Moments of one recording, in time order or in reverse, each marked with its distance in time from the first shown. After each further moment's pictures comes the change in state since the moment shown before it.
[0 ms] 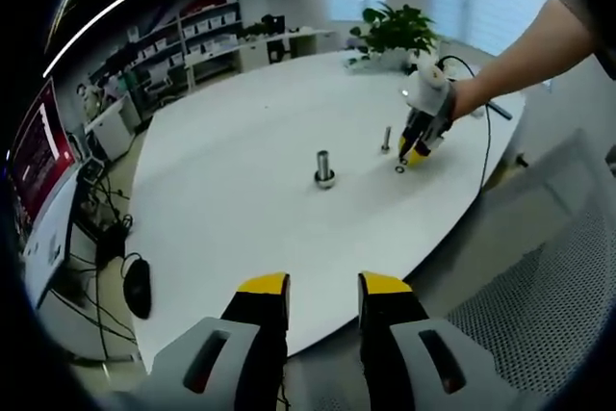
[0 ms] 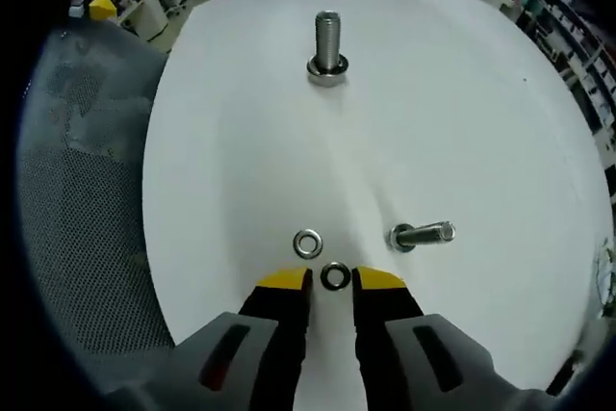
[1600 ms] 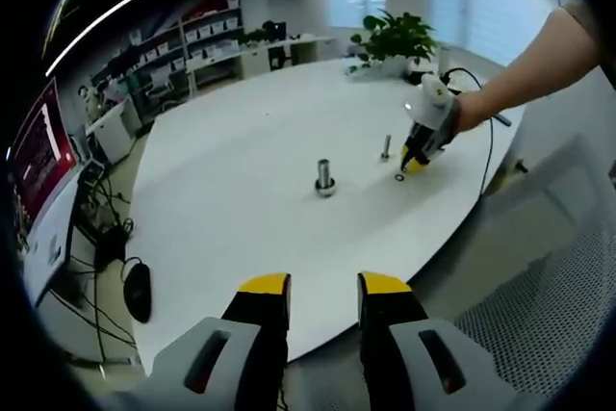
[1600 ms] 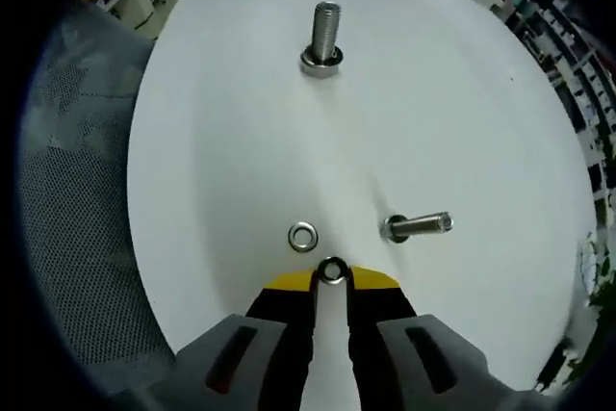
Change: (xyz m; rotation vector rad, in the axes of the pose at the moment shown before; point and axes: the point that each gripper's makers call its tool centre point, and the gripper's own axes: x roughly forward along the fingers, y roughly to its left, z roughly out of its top) left arm -0.002 0.000 0.006 -0.002 -0.036 -0.001; right arm -0.003 -0.003 -0.007 0.070 0.031 -0.113
